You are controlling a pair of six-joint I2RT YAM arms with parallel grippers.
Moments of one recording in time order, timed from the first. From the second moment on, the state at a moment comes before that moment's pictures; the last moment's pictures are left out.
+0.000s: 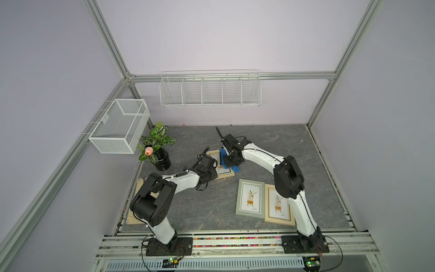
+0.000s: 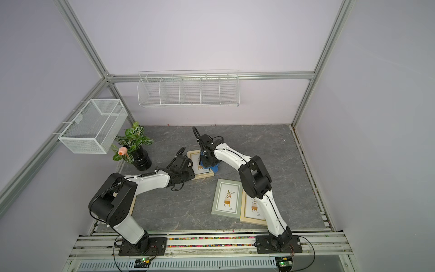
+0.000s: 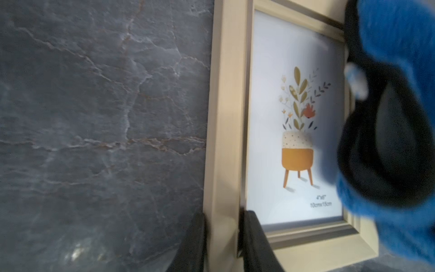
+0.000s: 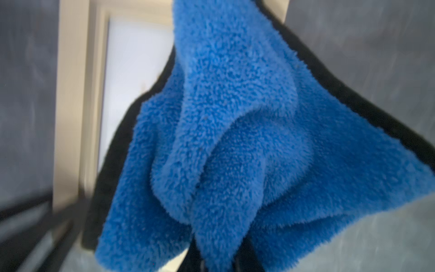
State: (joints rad) left arm -0.57 1.69 0.83 -0.12 -0.10 -0.79; right arm 0.69 2.36 2.06 -0.89 0.04 0.31
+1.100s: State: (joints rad) left arm -0.56 1.69 0.80 -0.02 -0.05 -0.87; right arm 0.76 2.14 1.66 -0.70 -0.02 0.42
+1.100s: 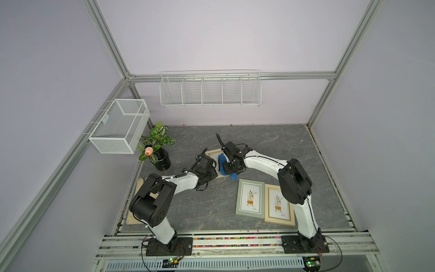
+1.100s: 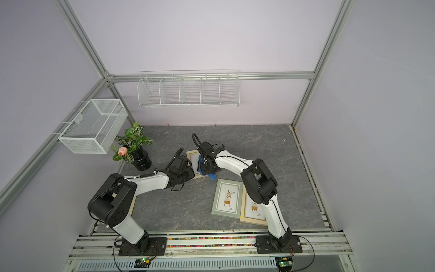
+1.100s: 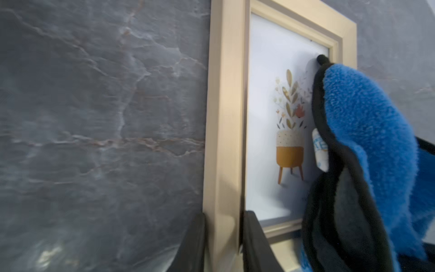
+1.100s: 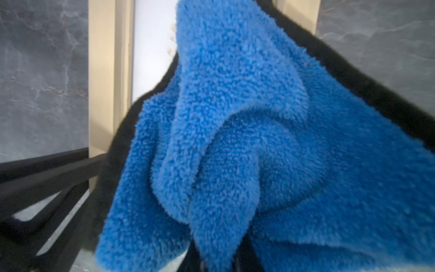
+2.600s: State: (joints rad) left arm -0.56 1.71 0.81 0.02 -0.03 -0.84; right arm 0.72 2.38 2.09 -0.88 0.05 0.40
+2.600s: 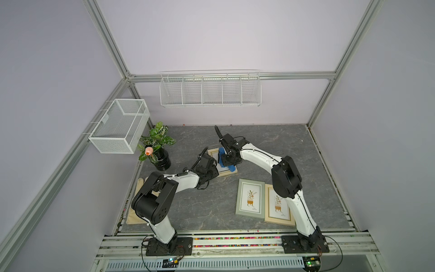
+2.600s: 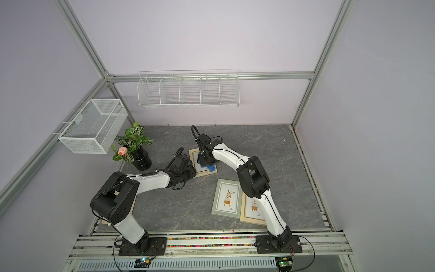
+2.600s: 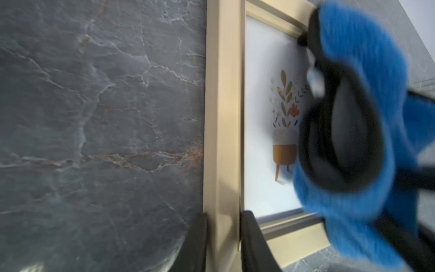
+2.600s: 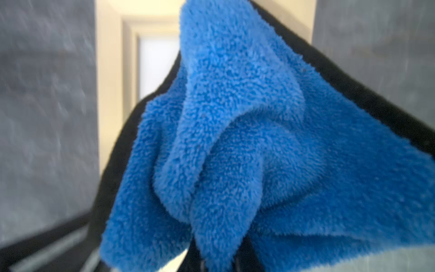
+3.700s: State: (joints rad) left arm -0.56 1.70 0.77 0.07 -0.03 -0.80; right arm 0.74 2.55 2.34 -0.99 0.07 0.36
